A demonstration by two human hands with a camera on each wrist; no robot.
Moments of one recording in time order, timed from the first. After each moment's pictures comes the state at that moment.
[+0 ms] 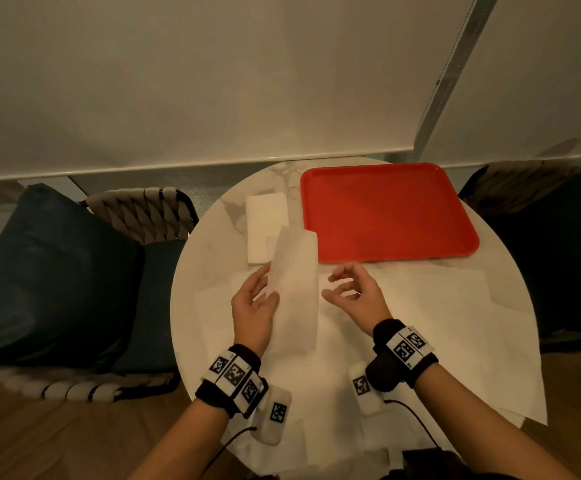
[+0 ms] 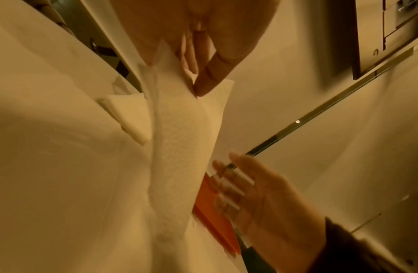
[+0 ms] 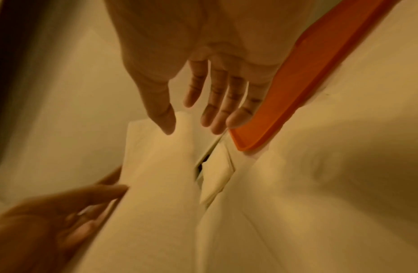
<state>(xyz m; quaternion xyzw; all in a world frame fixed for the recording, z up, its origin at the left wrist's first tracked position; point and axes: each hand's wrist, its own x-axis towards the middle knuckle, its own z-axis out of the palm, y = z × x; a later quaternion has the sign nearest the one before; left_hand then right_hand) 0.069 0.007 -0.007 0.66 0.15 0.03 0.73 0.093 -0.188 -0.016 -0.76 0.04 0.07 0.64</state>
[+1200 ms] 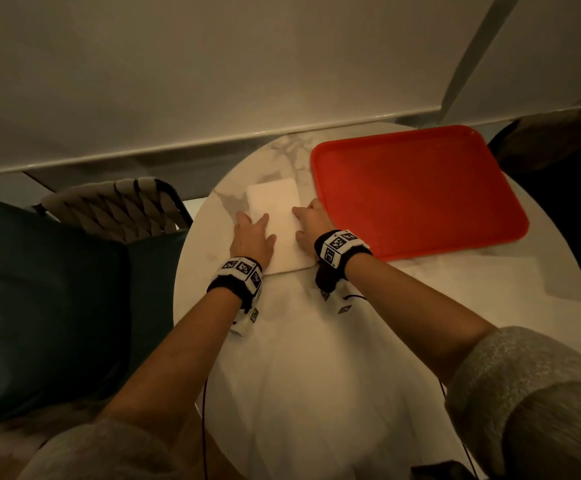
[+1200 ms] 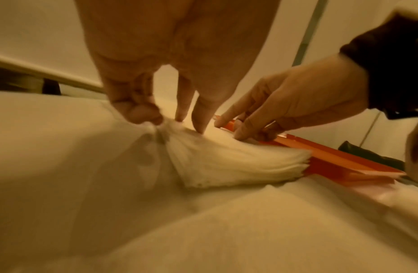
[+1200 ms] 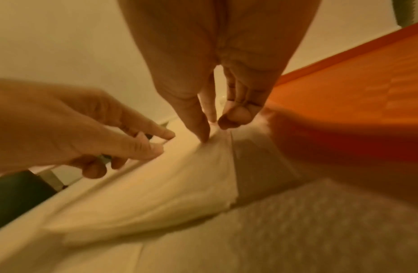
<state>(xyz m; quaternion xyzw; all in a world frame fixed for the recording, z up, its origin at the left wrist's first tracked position) 0.284 0.070 -0.082 0.97 0.02 -0.13 0.21 0.307 -0.076 -0.084 -0.95 0.01 0.16 0.27</state>
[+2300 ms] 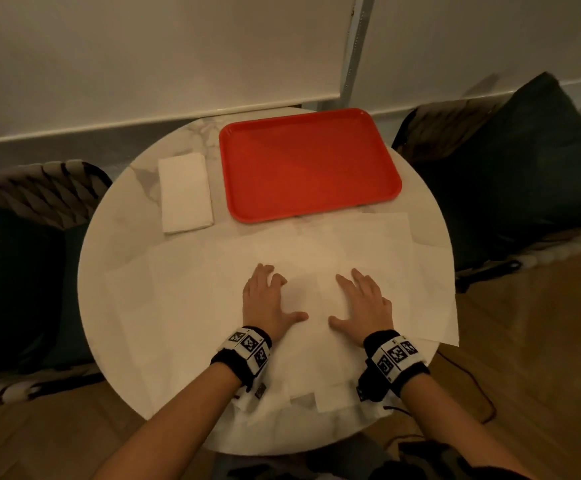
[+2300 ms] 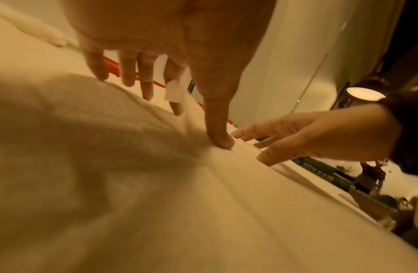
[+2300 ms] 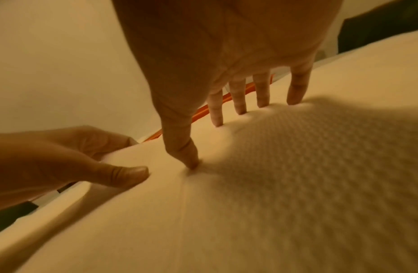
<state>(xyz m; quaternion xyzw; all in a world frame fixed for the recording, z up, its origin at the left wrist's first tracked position) 0.044 -0.123 -0.098 0.96 -0.09 -0.14 0.23 -0.001 -0.320 -0.090 -0.96 0.11 0.19 0.17</state>
